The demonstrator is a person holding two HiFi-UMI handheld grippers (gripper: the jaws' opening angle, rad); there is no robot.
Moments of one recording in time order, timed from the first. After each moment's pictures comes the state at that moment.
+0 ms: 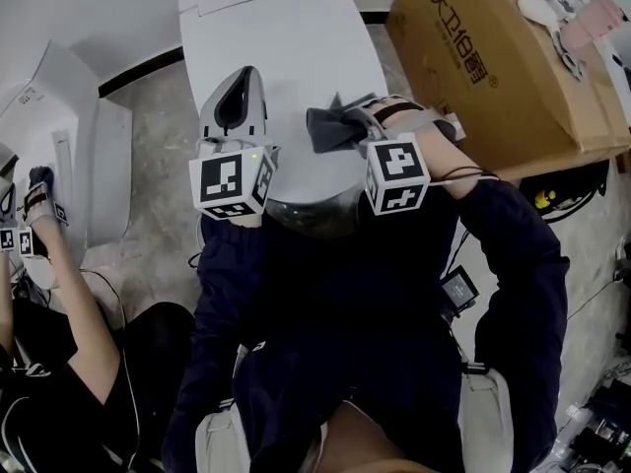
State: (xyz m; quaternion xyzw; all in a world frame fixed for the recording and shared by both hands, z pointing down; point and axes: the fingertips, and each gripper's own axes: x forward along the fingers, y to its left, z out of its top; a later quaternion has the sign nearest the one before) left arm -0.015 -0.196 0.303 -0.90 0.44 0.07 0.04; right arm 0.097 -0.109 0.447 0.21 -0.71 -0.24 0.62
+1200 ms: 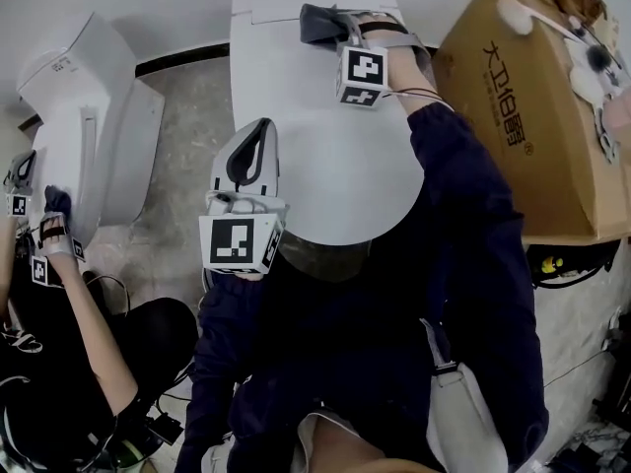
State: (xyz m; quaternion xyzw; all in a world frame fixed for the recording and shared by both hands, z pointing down) left arm -0.055 -0.185 0.308 -0.87 0.48 0.02 0.04; right arm 0.076 -0.407 0.376 0.37 -0.63 -0.42 0.54
